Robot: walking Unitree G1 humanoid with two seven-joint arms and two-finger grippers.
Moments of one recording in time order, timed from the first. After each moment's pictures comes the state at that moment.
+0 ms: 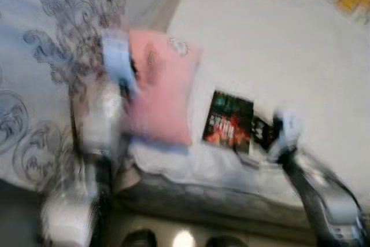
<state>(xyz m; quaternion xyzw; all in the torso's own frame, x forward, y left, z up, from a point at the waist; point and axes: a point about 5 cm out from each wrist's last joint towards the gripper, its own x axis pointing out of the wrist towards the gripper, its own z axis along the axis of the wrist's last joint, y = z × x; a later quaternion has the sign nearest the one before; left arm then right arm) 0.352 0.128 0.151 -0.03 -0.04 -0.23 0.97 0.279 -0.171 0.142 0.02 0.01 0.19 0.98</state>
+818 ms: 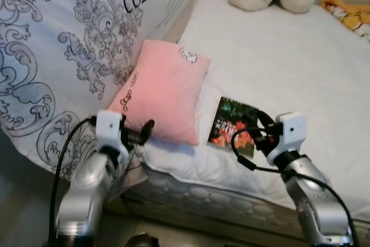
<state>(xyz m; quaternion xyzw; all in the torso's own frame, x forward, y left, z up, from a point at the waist) 0.262 0.170 0.095 -0.03 0.07 -0.13 0.99 0.259 -0.170 0.110 0.03 0.02 0.15 0.99</state>
